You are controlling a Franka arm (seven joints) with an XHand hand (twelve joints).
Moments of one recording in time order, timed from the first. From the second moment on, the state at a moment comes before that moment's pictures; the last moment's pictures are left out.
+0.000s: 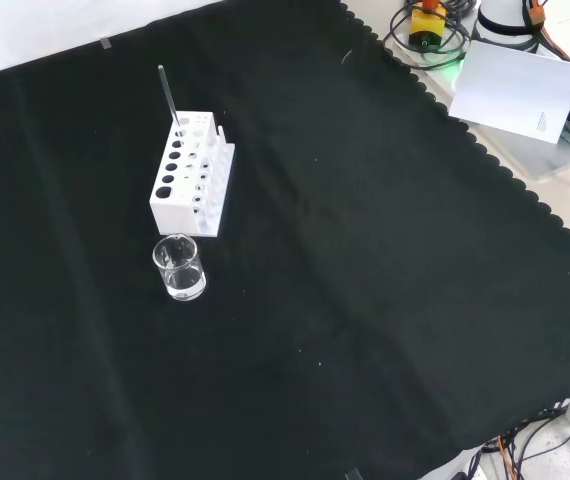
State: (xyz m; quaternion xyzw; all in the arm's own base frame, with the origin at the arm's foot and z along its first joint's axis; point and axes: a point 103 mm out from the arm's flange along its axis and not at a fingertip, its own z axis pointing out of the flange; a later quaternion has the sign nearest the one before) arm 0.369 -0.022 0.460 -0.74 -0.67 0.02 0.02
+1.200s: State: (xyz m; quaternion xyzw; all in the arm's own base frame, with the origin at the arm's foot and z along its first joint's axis) arm 0.511 -0.066 0.399 -0.74 -0.67 0.02 0.04
